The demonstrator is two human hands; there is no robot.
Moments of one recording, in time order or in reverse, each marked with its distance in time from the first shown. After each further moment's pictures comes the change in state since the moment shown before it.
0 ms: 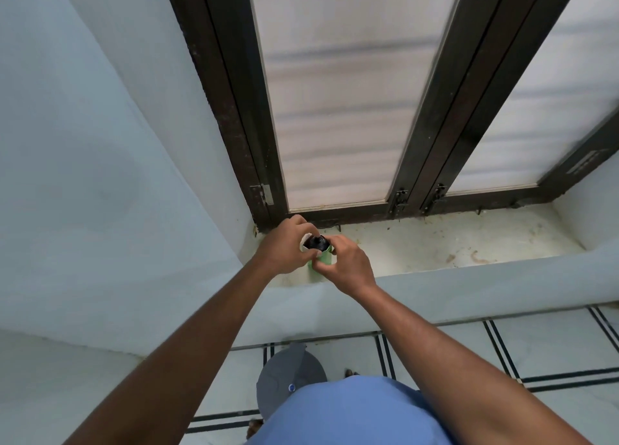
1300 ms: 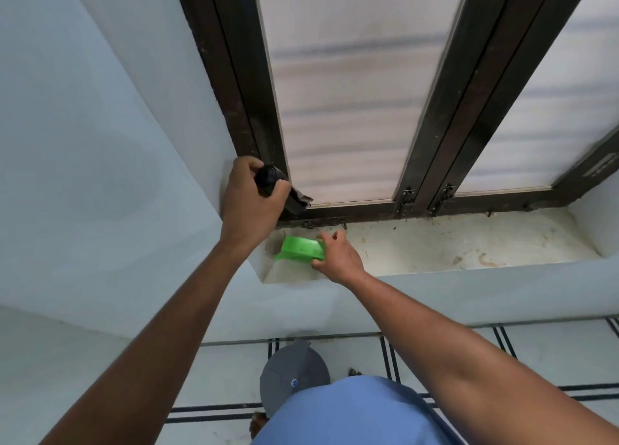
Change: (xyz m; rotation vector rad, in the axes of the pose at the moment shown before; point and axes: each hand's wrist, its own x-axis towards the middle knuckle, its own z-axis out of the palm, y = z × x) left_hand -0.034 0.049 -0.104 -0.374 0.661 -0.326; right_hand 0.028 -0.006 0.024 -0.197 -0.275 0.117
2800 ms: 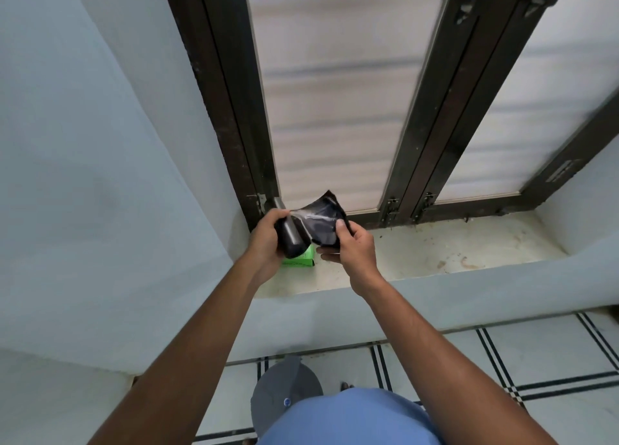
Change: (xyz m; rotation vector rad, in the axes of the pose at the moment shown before) left_hand -0.007 -0.038 0.060 -0.857 -0.454 -0.722; right_hand -0.058 -0.038 -0.091 1.317 0.301 0.268
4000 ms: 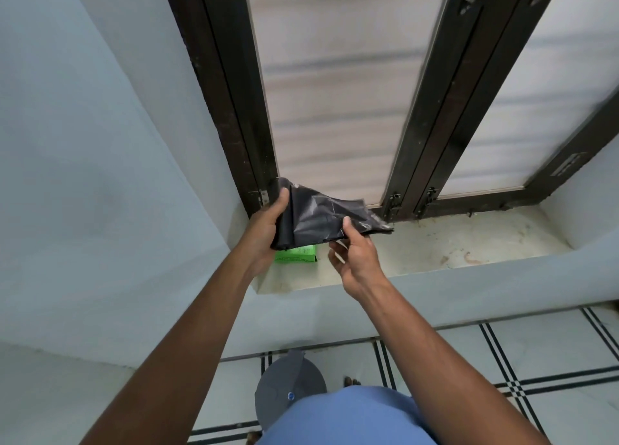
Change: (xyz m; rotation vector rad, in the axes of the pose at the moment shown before) left_hand -0.008 0.015 -0.006 0.036 -0.152 0.117; right_hand -0.014 0.001 0.004 0.394 0.086 0.333
